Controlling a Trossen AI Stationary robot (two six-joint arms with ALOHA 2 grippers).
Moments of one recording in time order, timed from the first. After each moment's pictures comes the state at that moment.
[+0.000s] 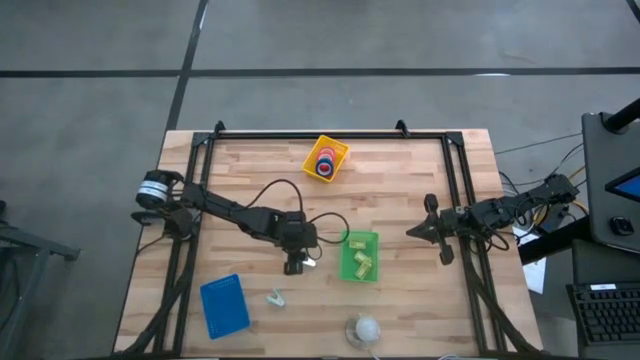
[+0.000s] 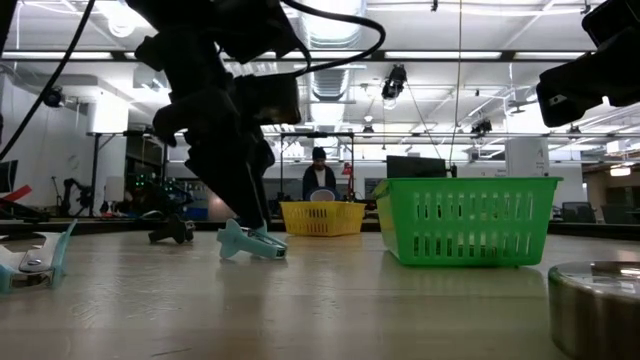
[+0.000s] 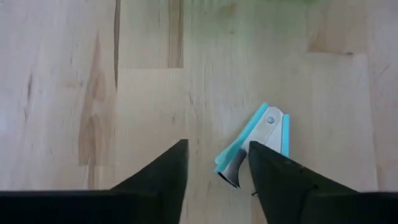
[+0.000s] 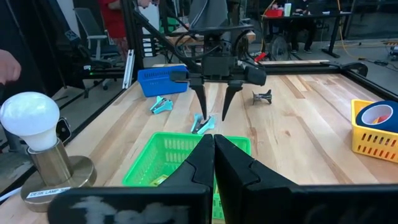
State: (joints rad) left arm -0.15 1.72 1.01 -0.32 -0.02 -0.16; right arm 0.38 0.14 0.07 -0.05 0.24 0.13
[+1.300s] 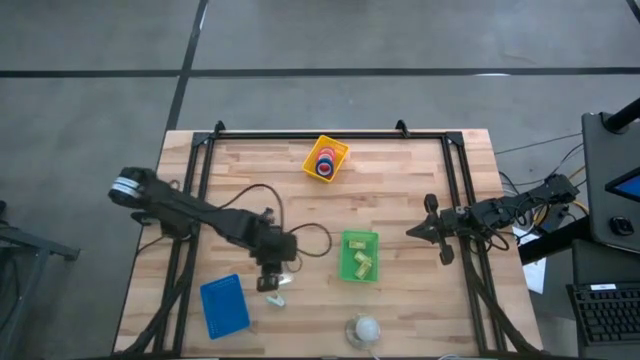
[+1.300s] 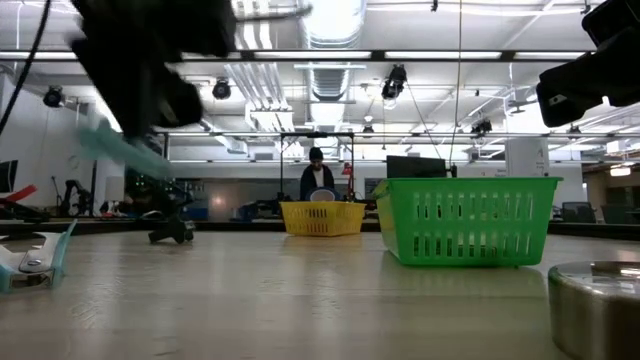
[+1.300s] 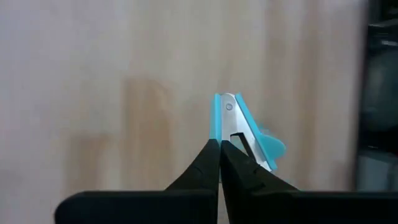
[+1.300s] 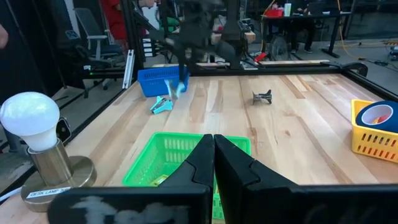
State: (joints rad) left arm -0.28 1.52 1.05 -0.66 0.21 -0.40; right arm 0.38 0.14 0.07 -0.05 0.24 0.13
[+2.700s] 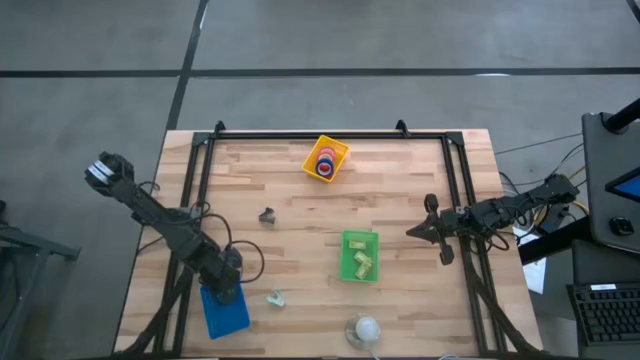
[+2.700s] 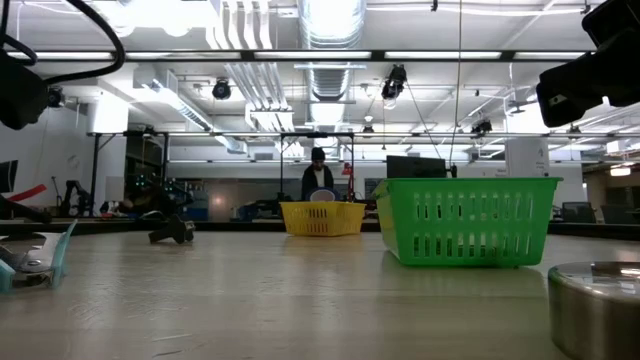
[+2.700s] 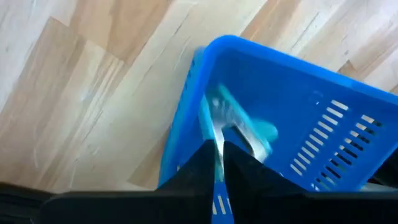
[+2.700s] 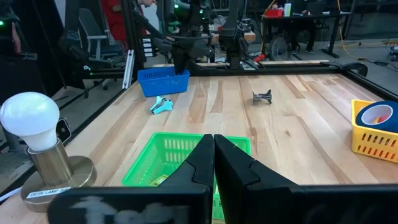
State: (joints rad) left arm -0.68 1.19 0.65 -0.70 0.25 -1.39; right arm 0.38 0.14 0.07 -0.05 0.24 0.13
